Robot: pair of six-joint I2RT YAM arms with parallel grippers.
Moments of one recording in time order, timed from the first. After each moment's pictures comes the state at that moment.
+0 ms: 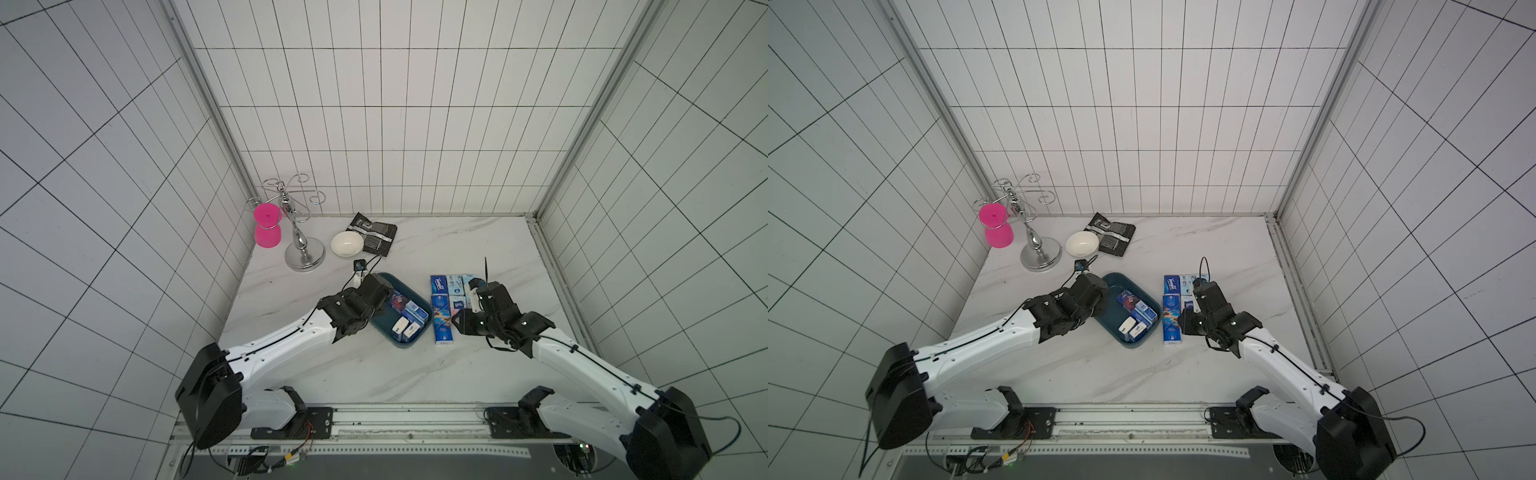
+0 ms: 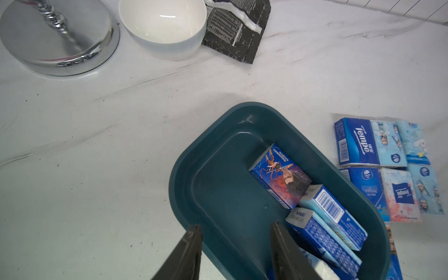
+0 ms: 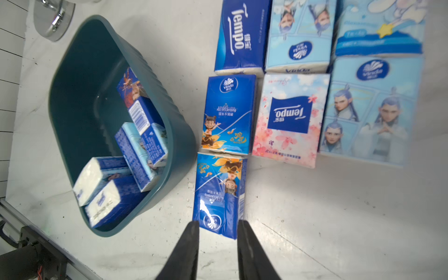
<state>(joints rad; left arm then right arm) -0.79 1.35 0.94 -0.52 -0.42 -0.74 0.63 1.05 0.65 -0.49 -0.13 0.53</state>
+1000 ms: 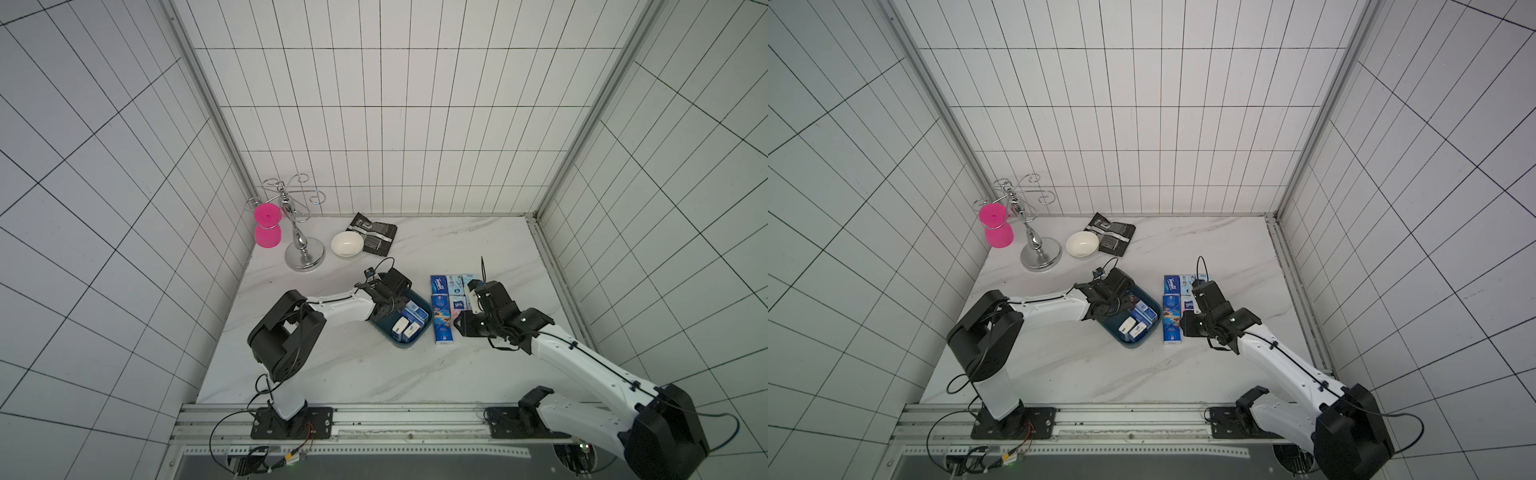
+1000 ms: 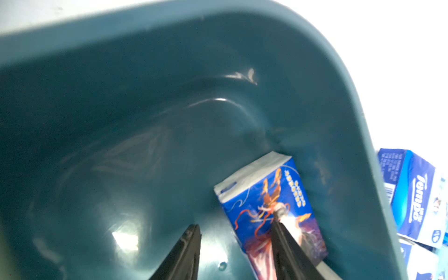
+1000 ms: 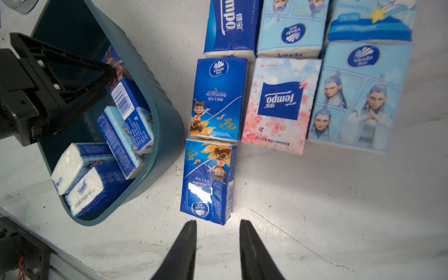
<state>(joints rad) -0.75 1.79 1.05 -0.32 -0.22 -1.16 0.63 1.08 0.67 -0.57 -0.12 0.48</state>
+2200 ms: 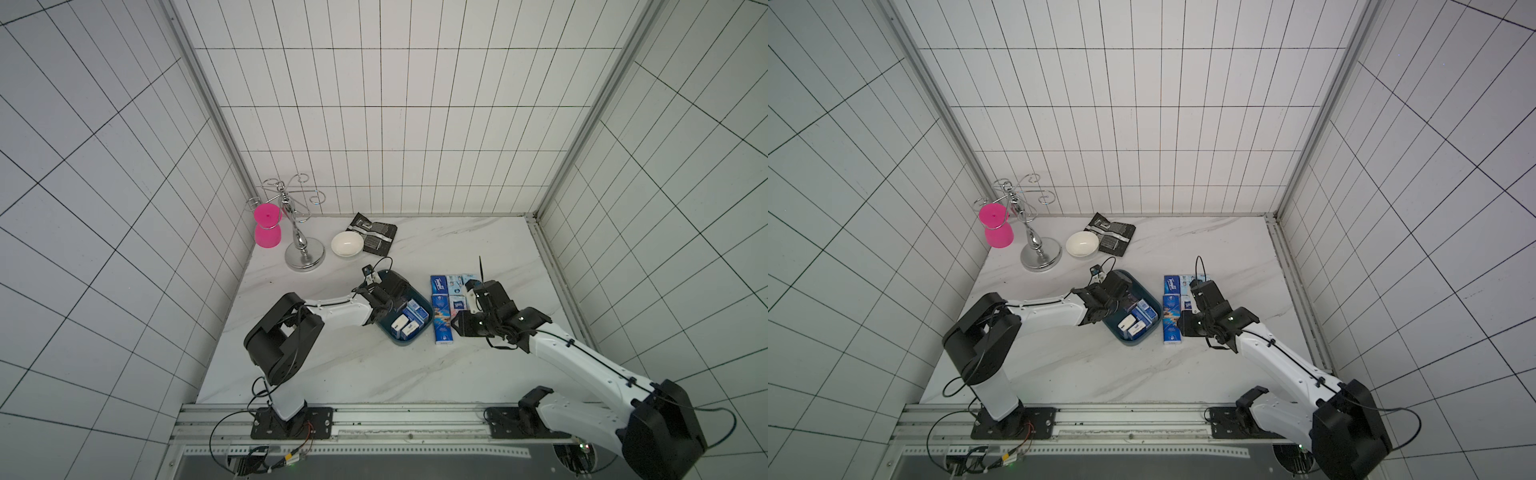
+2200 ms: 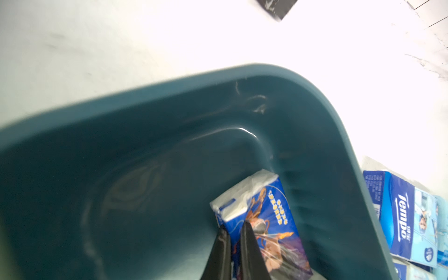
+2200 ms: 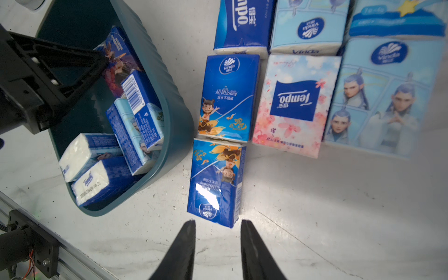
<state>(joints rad) -0.75 1.74 0.98 -0.21 -0.34 -1.09 0.63 1.10 0.67 -0.55 -0.16 0.48</state>
